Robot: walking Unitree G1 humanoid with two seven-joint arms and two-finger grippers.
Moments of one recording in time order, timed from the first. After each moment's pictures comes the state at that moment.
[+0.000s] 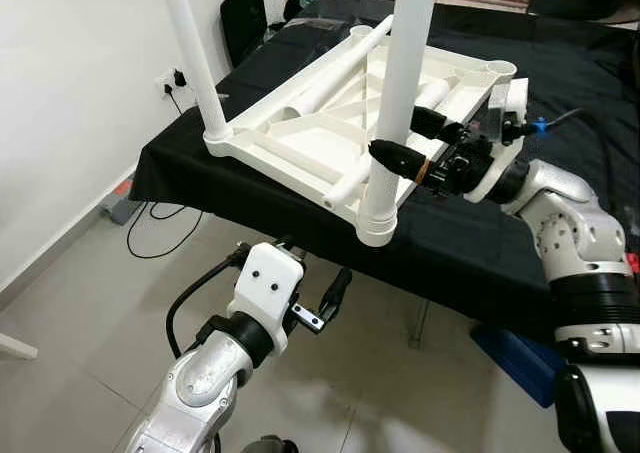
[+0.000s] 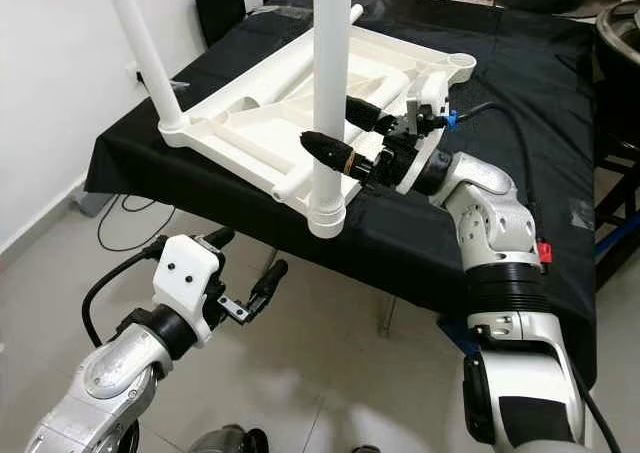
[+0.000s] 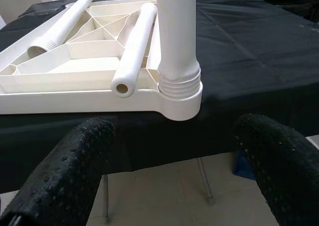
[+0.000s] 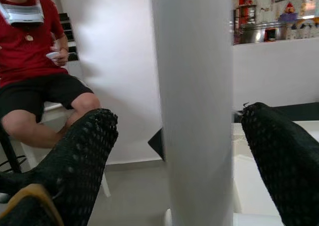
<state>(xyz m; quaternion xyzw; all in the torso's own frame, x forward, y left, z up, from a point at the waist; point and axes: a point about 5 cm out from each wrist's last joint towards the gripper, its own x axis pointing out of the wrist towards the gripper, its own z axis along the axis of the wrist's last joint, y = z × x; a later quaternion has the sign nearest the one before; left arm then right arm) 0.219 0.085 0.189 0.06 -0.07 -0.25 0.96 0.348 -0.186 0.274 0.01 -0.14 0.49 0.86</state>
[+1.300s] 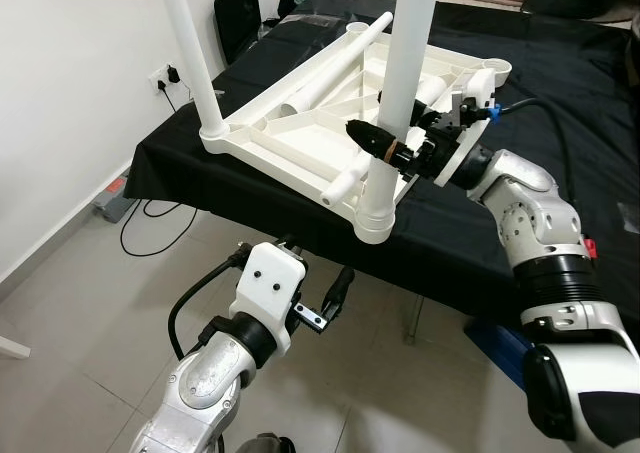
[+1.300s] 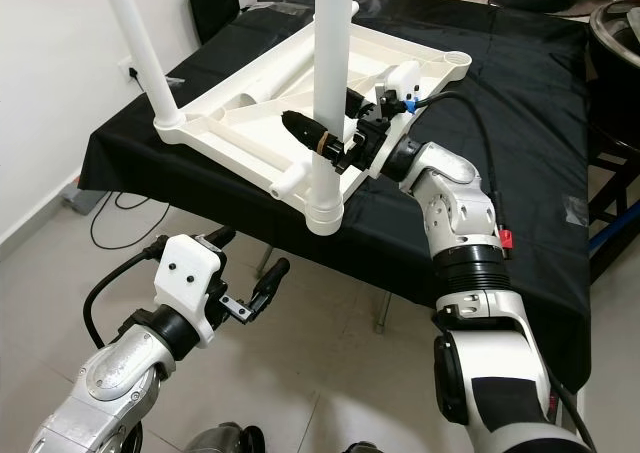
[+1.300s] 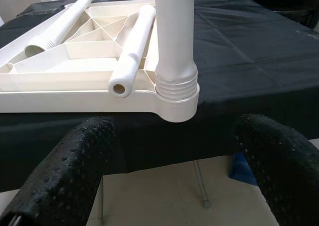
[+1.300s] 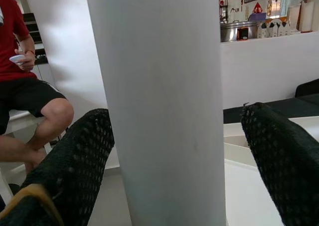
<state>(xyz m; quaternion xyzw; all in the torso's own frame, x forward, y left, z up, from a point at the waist) 0.218 0.082 0.190 0.05 -0.07 -0.25 0.96 0.368 -0.160 0.274 0.02 -0.15 0.45 0.88</state>
